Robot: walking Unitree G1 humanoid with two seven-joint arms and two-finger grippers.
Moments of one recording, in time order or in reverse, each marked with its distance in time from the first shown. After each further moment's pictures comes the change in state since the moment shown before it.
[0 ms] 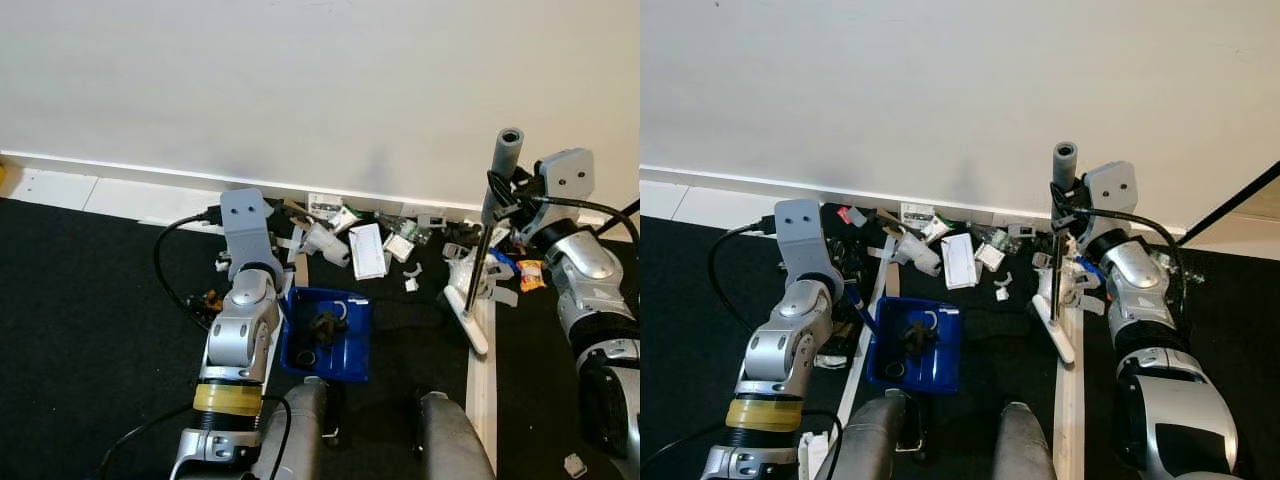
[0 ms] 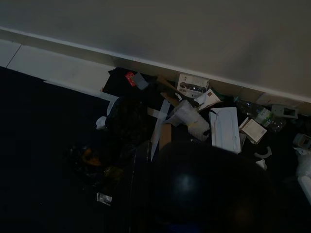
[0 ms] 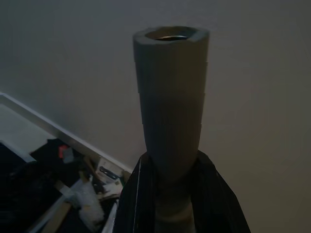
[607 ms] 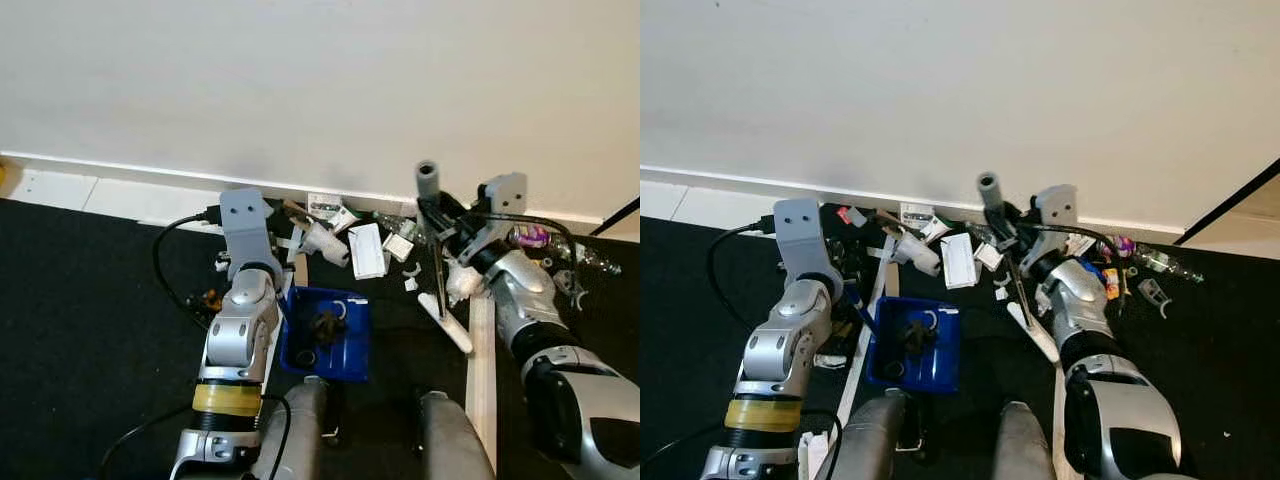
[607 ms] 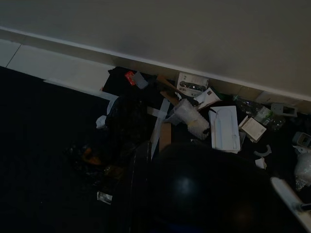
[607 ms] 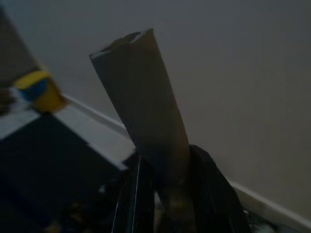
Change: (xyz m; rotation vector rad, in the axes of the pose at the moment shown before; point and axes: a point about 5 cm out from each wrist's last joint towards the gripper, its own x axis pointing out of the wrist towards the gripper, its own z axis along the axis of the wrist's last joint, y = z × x) left arm -0.001 0.000 0.001 0.004 0.005 -0.004; right arm 0.015 0.082 -0.022 0.323 -0.008 0.347
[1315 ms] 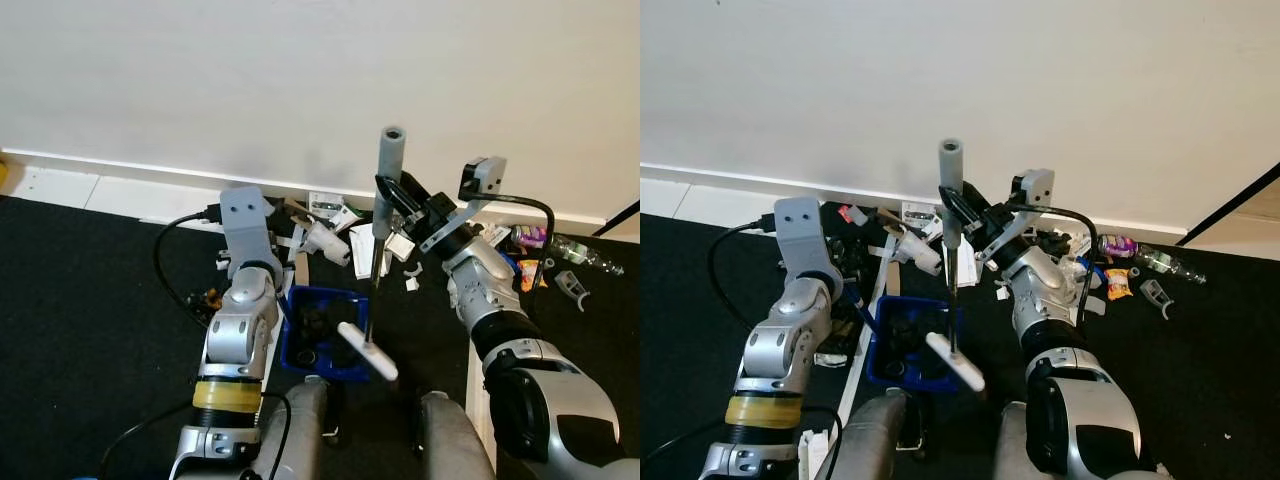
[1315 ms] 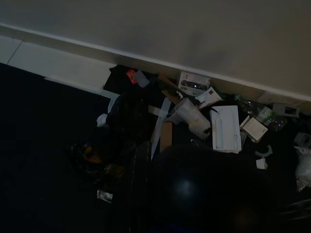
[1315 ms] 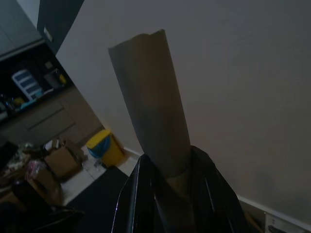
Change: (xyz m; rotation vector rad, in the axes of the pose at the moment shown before) left arm 0.004 0.000 0.005 -0.030 0.001 0.010; right arm 0.031 0.035 0.022 0.230 -0.225 0.172
